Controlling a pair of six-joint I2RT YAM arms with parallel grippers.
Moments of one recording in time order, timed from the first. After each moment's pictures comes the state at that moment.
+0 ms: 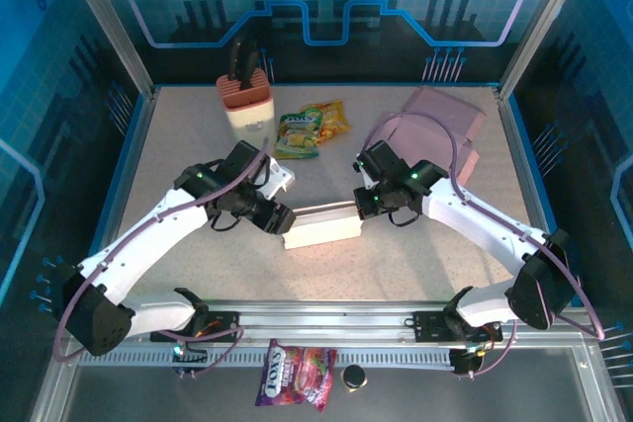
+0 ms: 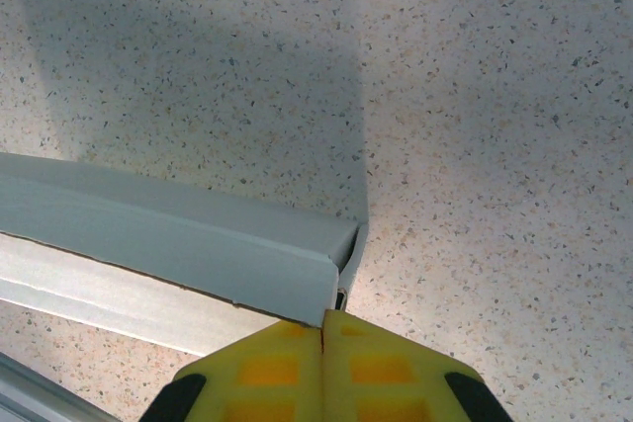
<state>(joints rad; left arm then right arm) -0.57 1.23 1.13 -1.00 0.26 0.00 0.68 1.38 1.15 -0.88 0.00 0.37</state>
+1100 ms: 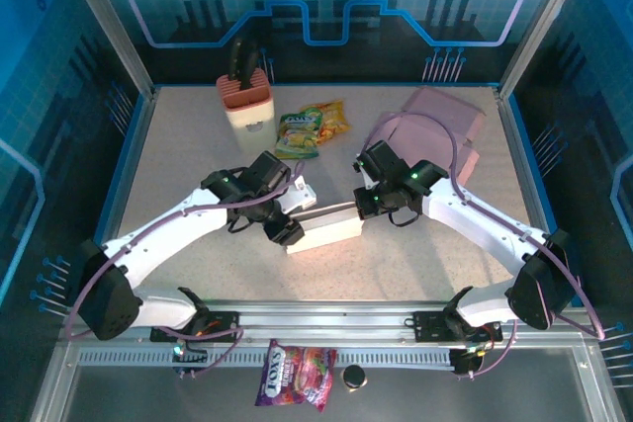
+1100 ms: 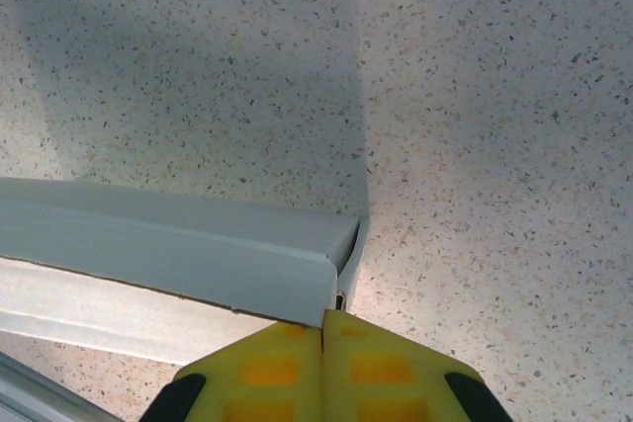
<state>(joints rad) -0.64 1.32 1.06 -0.89 0.25 0.25 0.68 1.38 1.15 -0.88 0.00 0.38</state>
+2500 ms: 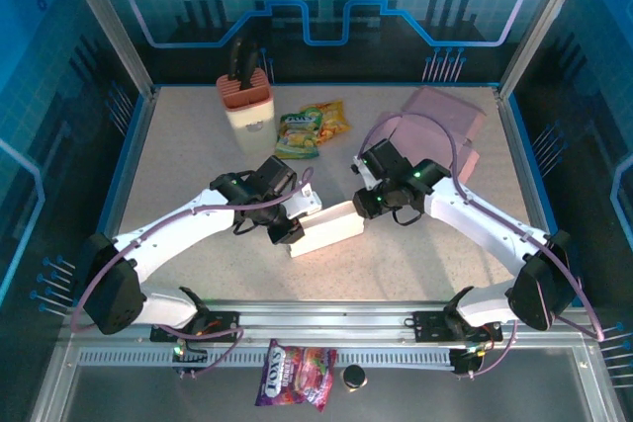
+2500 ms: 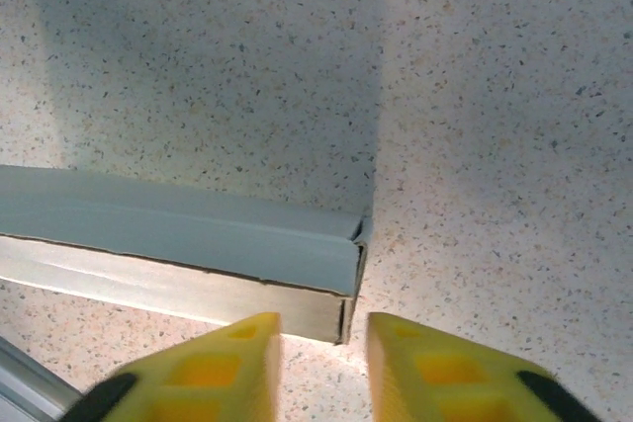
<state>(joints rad) -0.67 1.36 1.03 -0.84 0.26 0.31 0.65 1.38 1.14 -0.88 -0.03 0.23</state>
